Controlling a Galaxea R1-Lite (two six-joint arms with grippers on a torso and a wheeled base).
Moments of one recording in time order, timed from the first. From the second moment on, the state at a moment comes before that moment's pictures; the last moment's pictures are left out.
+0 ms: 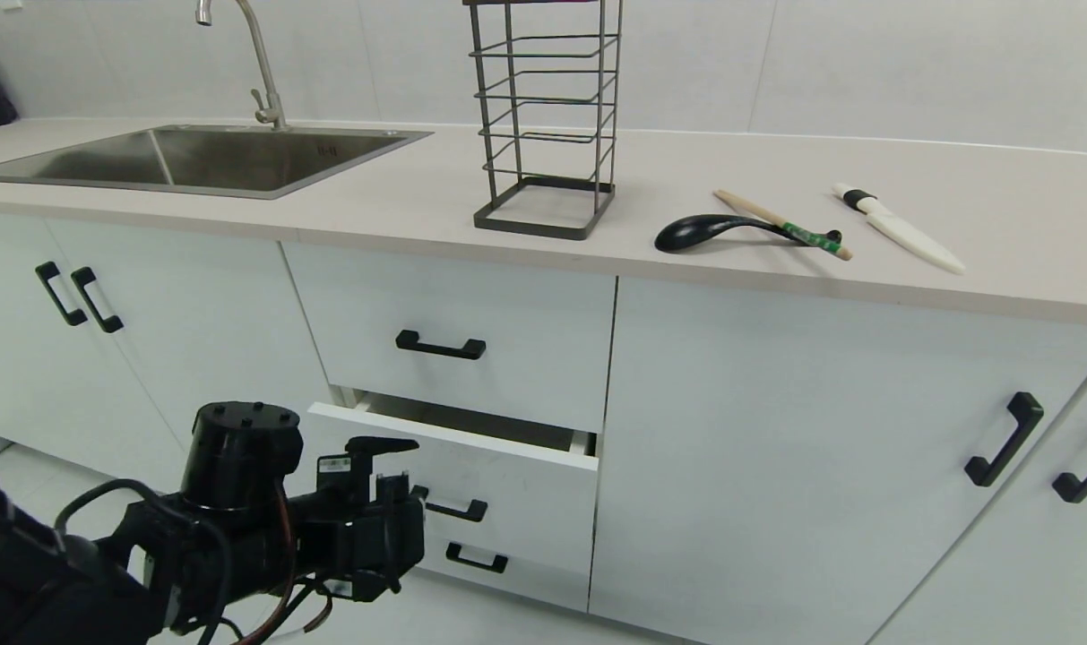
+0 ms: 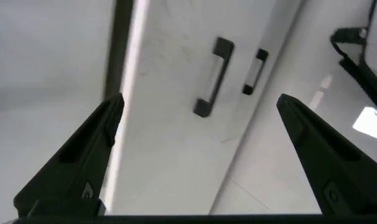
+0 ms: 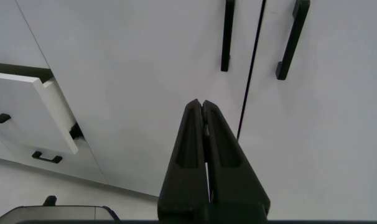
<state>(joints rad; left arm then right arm) -0.43 1.76 -0.35 -0.79 -0.18 1.18 0.00 0.01 0.00 0.00 0.02 0.01</state>
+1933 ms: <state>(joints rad) -0.48 1.76 -0.19 -0.79 -0.19 1.10 0.00 0.01 0.00 0.00 0.02 0.01</state>
